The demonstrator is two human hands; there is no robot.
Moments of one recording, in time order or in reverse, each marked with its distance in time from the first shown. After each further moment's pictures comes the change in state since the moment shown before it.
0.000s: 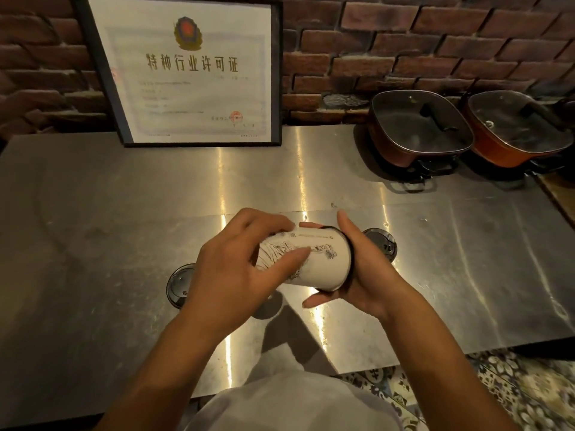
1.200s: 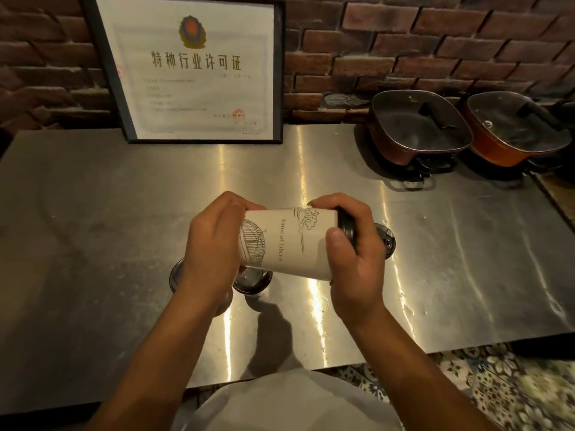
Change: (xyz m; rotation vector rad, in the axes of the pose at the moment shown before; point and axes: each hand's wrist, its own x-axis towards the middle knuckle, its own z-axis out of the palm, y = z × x) left_hand 0.002 0.008 -0.005 -0.572 0.171 -0.431; right_hand -0.003 0.038 0.024 -0.521 0.197 -1.168
